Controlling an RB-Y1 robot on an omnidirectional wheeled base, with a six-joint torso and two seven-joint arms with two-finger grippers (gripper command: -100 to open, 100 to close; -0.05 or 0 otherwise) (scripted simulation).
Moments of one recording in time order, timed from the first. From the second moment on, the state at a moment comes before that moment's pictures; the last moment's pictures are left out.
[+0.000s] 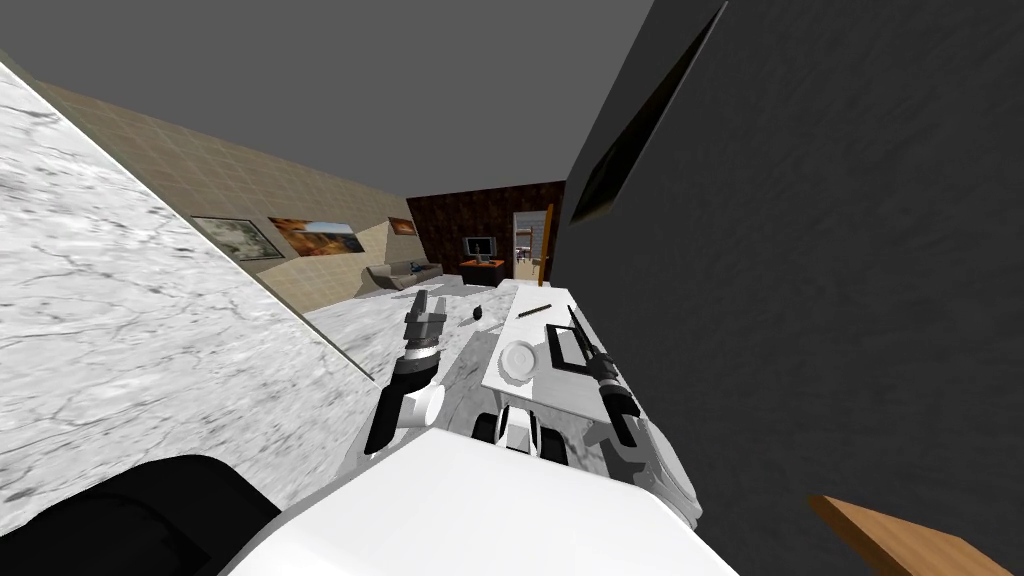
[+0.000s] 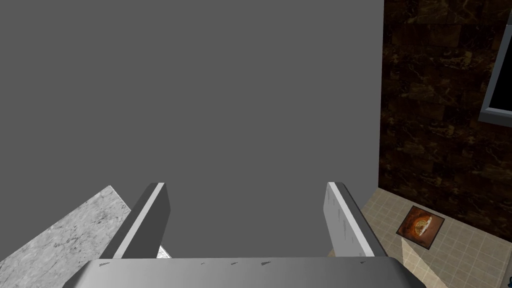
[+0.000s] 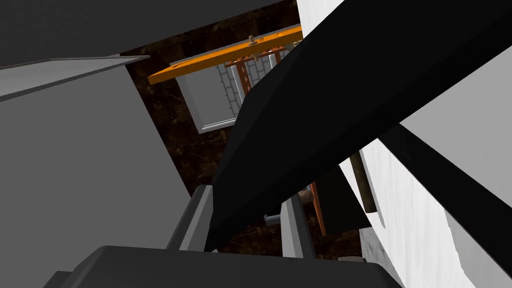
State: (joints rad) left arm 0.49 -0.01 0.04 -2.37 0.03 -0.49 -0.06; right arm 0.12 0.01 -0.38 -1.49 1.08 -0.42 1.73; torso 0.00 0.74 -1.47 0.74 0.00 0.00
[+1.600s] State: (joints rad) left arm 0.49 -0.01 0.04 -2.37 0.03 -0.49 -0.06; right arm 0.15 0.00 -0.42 -1.44 1.06 -0.53 2.01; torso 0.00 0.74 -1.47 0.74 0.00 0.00
